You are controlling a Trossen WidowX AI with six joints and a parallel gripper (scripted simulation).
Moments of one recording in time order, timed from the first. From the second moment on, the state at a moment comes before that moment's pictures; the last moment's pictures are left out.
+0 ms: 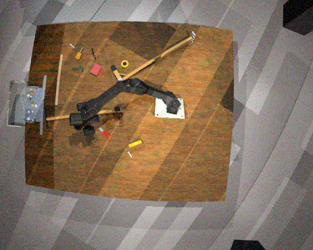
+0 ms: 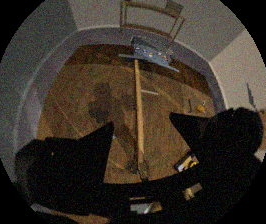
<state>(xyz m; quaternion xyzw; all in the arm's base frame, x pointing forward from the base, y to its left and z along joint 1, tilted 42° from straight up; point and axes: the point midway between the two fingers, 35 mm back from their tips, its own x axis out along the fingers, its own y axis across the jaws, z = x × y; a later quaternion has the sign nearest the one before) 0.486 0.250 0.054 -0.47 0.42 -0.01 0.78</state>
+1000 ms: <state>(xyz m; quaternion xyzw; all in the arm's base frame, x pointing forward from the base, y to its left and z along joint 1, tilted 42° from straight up) 0.521 0.166 -0.033 -0.43 0.55 -0.03 0.71</state>
